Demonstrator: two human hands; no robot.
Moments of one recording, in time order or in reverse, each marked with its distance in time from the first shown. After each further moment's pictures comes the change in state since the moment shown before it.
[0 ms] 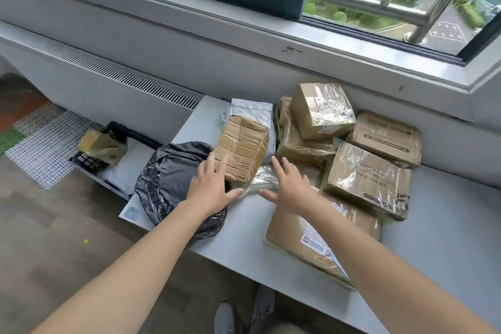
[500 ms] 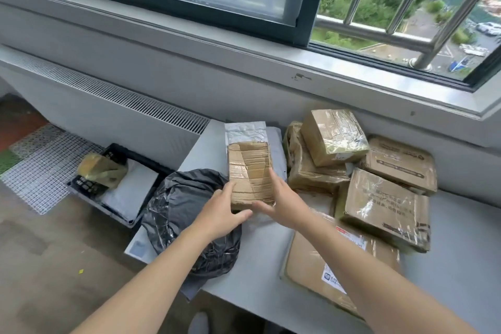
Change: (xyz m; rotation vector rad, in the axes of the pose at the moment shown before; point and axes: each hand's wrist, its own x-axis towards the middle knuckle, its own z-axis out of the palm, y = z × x) left_hand 0.025 -0.025 -0.013 -0.419 -0.059 0.052; right_hand 0.045 -0.040 -0.011 0.377 0.049 -0.078
